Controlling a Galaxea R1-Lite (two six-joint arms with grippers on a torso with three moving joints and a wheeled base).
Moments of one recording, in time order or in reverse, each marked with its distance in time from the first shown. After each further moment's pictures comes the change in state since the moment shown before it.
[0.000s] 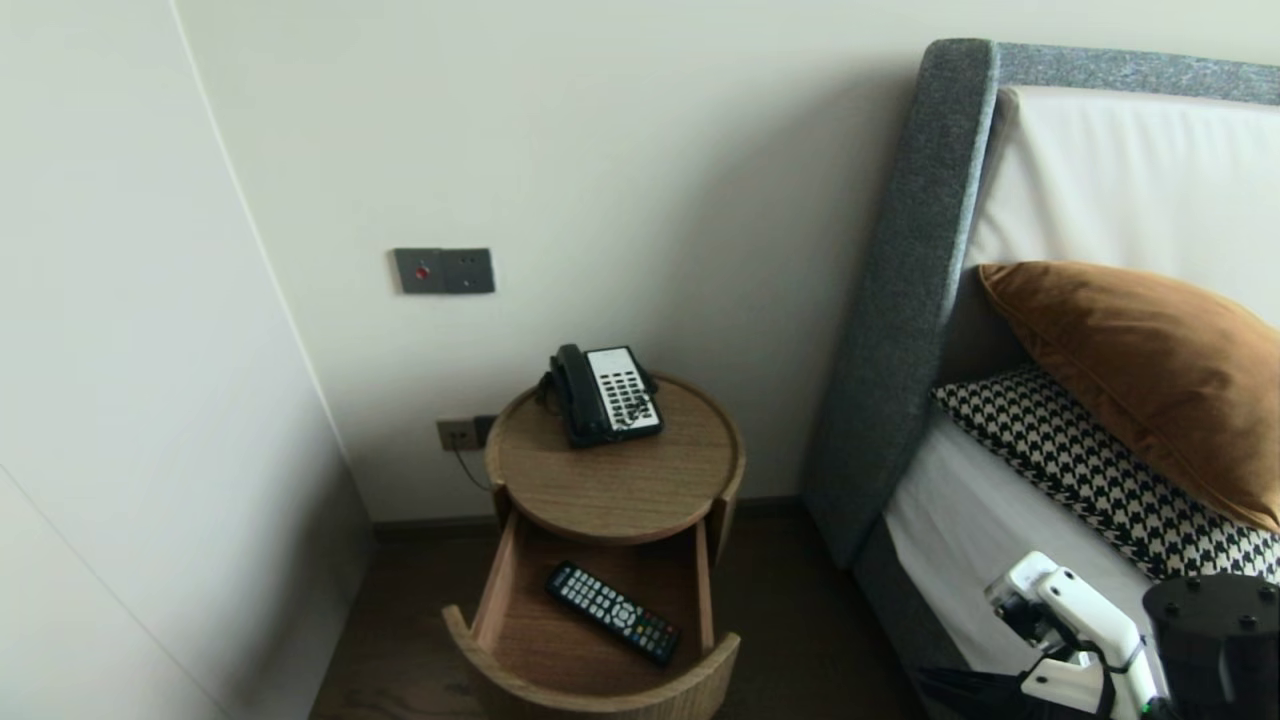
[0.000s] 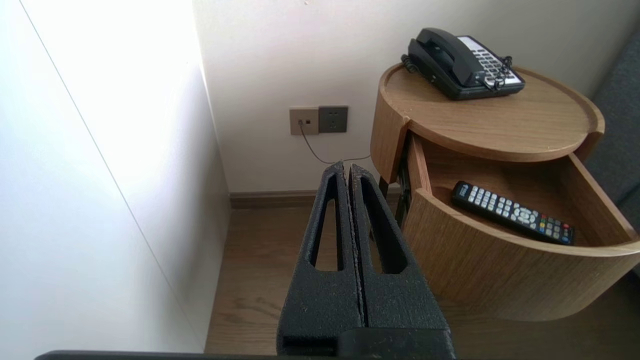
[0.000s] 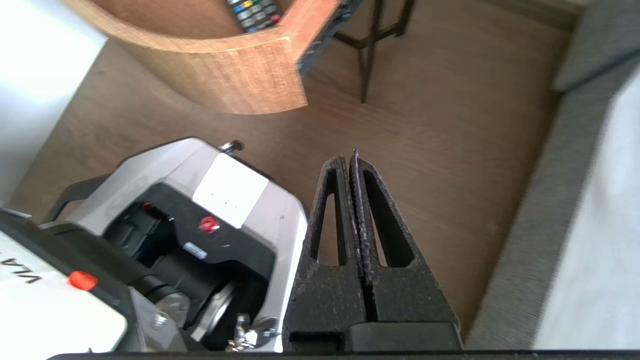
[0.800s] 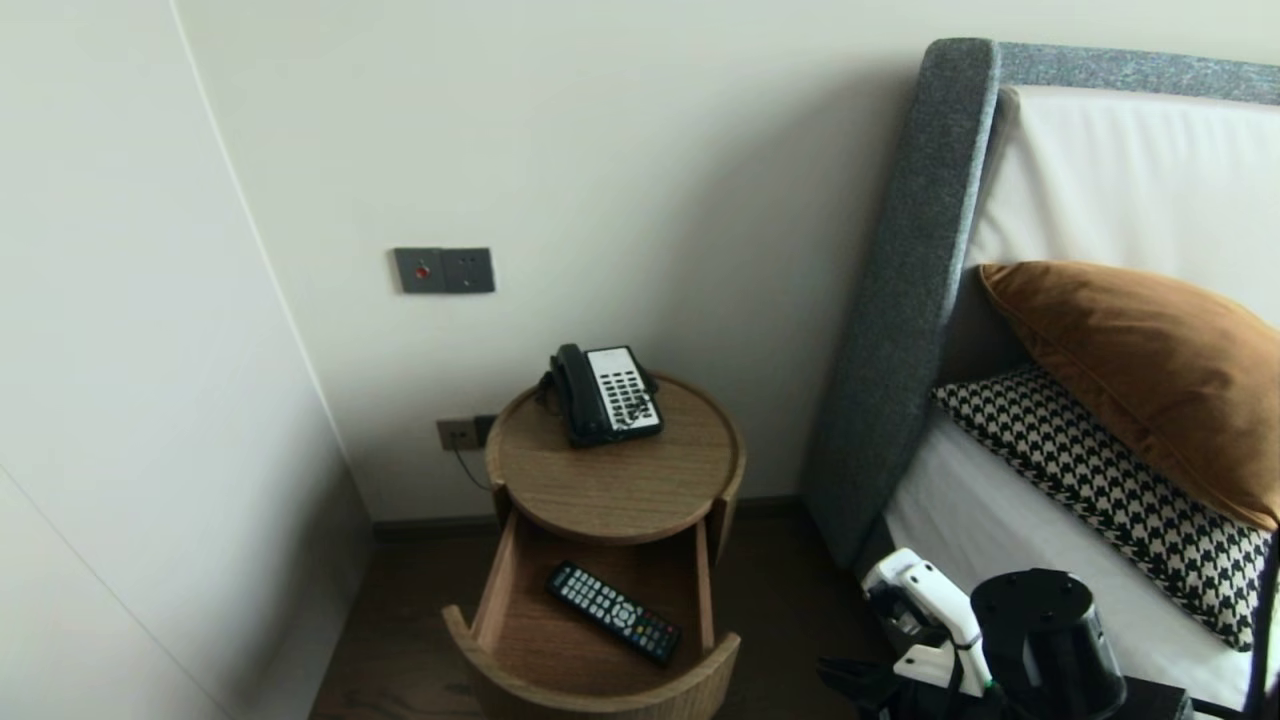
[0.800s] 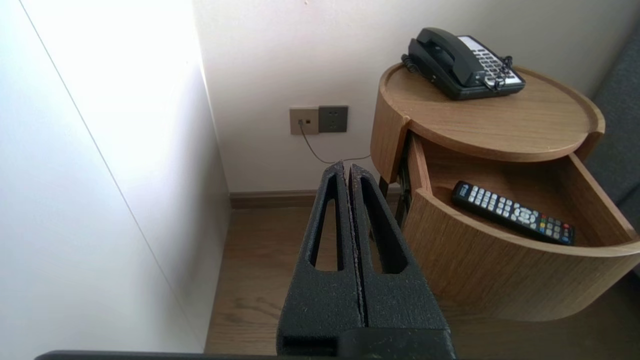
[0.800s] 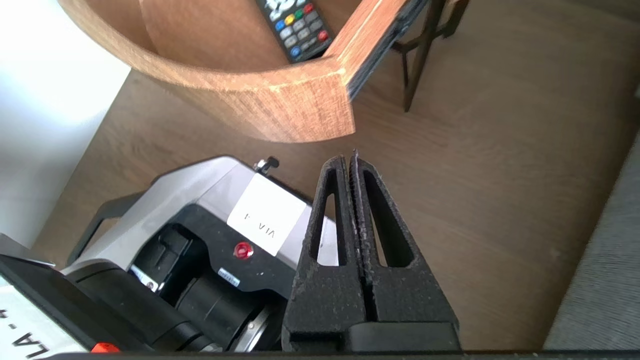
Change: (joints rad) left arm 0.000 0.000 0.000 0.000 0.000 0.000; right arm 0.143 0.404 -0.022 -0.379 -0.032 0.128
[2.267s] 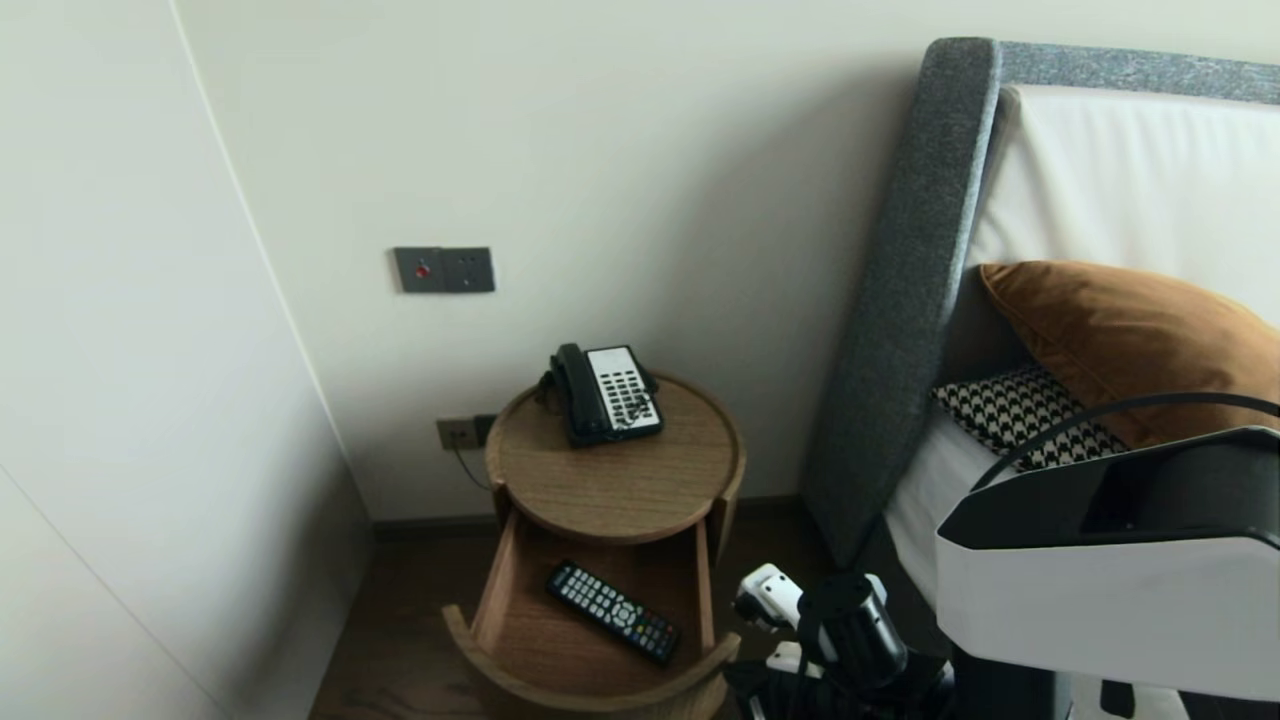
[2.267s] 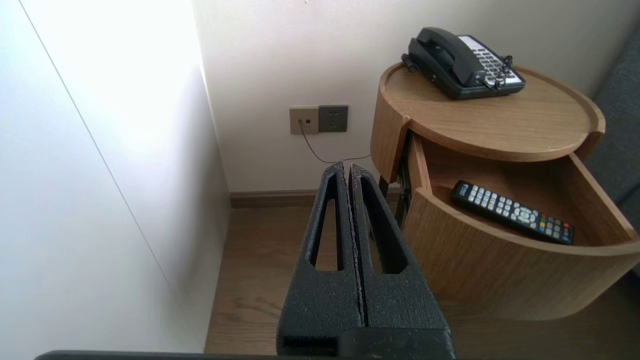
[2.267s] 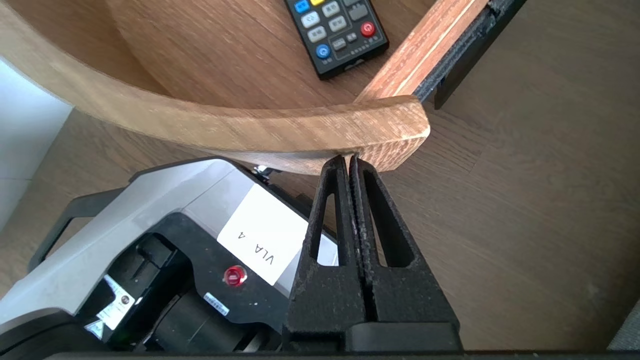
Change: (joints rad) left arm 0.000 0.000 0.000 0.000 0.000 0.000; right arm 0.063 0.449 -0.276 -0.102 0.002 -0.014
